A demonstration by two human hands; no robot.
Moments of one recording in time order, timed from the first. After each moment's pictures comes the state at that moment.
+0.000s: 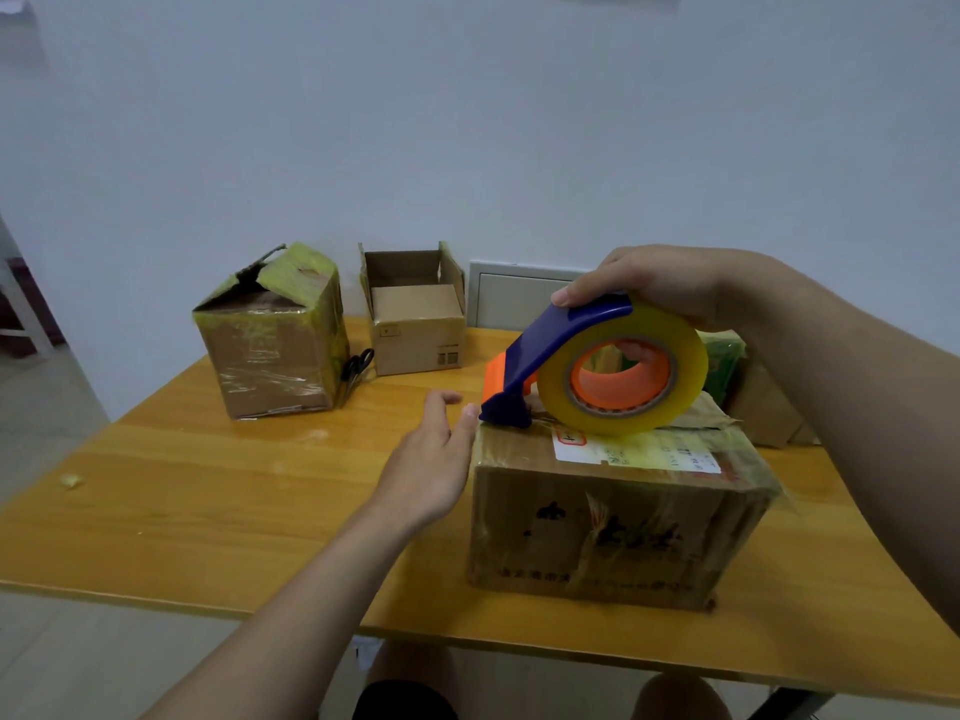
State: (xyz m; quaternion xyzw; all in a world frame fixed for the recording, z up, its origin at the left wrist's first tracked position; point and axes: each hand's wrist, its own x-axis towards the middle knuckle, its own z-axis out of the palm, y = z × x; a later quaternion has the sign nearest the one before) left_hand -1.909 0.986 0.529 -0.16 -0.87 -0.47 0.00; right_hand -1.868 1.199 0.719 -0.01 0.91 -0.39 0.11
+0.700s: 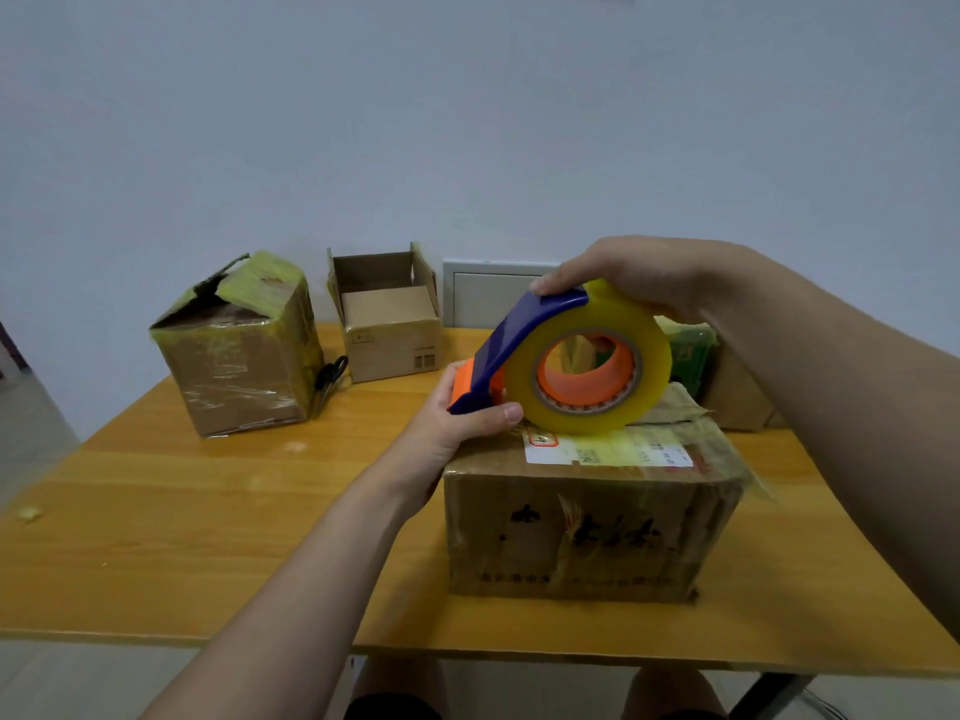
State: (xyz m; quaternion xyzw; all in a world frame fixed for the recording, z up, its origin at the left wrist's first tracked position) left_hand -1.921 1.009 0.552 -0.25 -0.64 -0.69 -0.23; right_hand -1.865 1.210 0.716 0.04 0.92 -0.39 0.06
